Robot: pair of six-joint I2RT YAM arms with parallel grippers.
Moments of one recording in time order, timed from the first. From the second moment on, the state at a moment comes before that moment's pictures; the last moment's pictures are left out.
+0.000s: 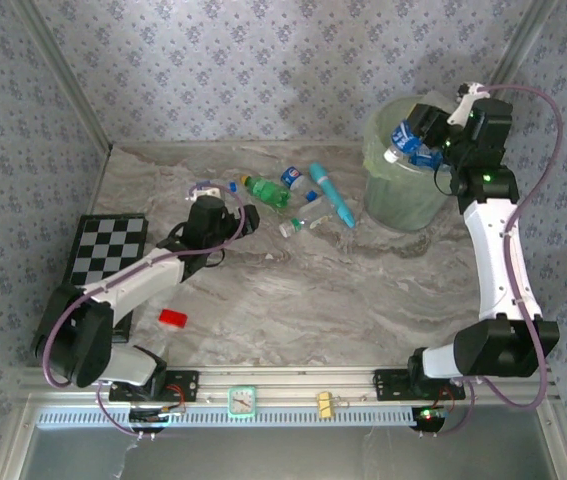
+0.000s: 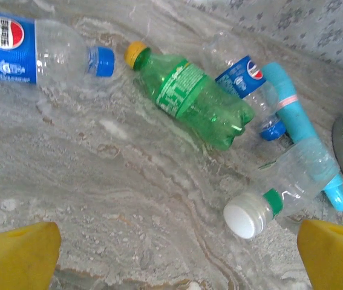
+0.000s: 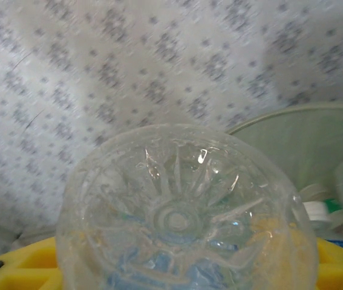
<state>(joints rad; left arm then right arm) -0.53 1.39 0.82 -0.01 -0.15 -0.65 -0.05 1.38 1.54 -0.36 -0.20 0.40</state>
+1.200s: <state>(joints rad) -0.52 1.39 0.79 -0.04 -0.15 -0.67 -0.09 1.71 1.73 -0.38 -0.13 0.52</state>
